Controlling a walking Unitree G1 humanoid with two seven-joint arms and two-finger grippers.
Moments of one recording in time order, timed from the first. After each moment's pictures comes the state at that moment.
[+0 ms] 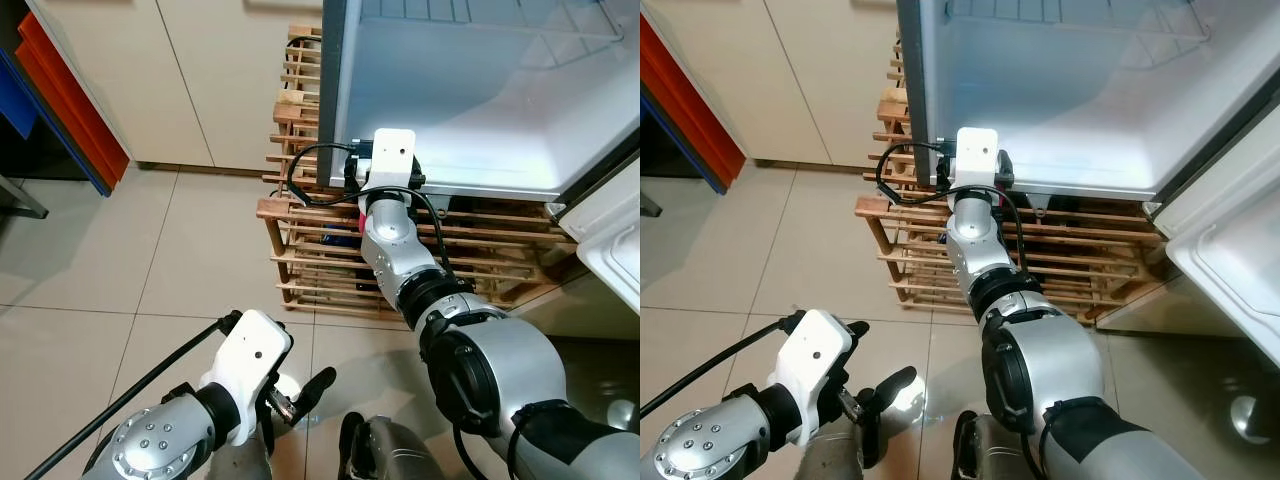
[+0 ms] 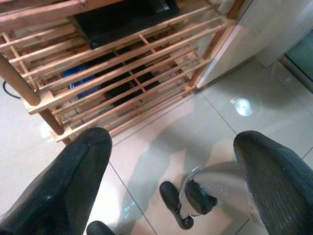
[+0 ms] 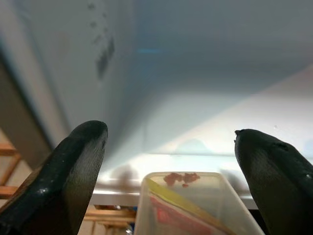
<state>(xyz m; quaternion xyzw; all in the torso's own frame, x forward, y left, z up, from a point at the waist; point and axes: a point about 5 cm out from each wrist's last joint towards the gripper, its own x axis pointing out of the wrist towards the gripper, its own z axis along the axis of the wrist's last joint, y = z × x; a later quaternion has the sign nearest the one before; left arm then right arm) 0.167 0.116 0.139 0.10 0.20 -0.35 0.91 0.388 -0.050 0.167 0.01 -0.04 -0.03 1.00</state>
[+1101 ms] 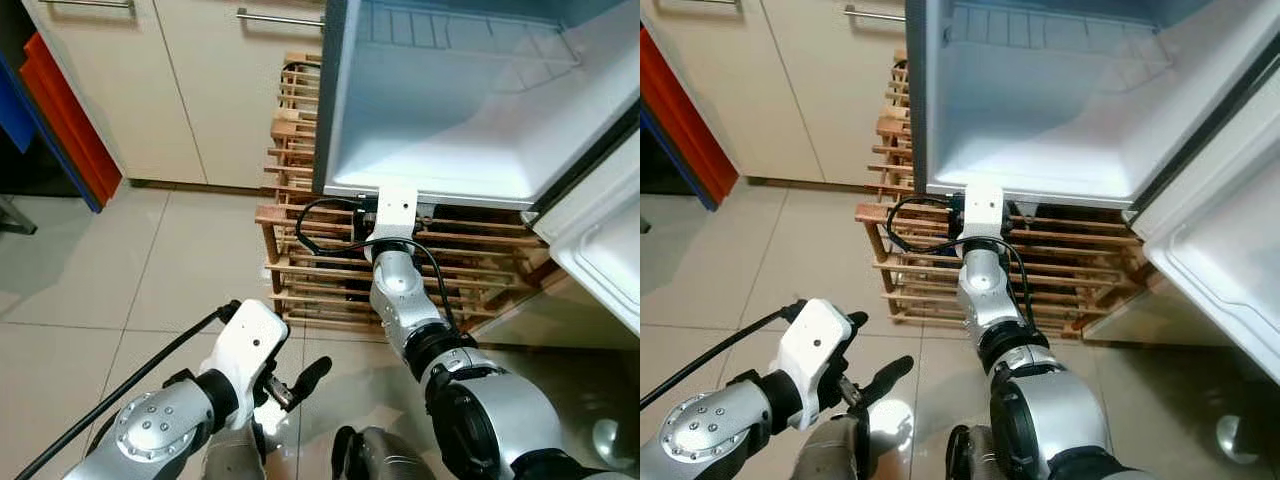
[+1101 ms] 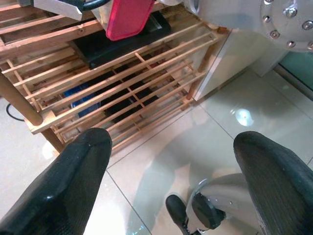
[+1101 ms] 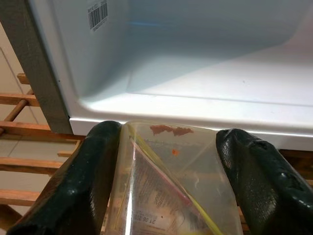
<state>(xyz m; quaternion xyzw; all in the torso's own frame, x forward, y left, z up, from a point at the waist) 0.178 0.119 0.137 0.10 0.19 -0.35 0.91 0.363 -0.063 0.107 0.02 0.03 0.00 1.00</state>
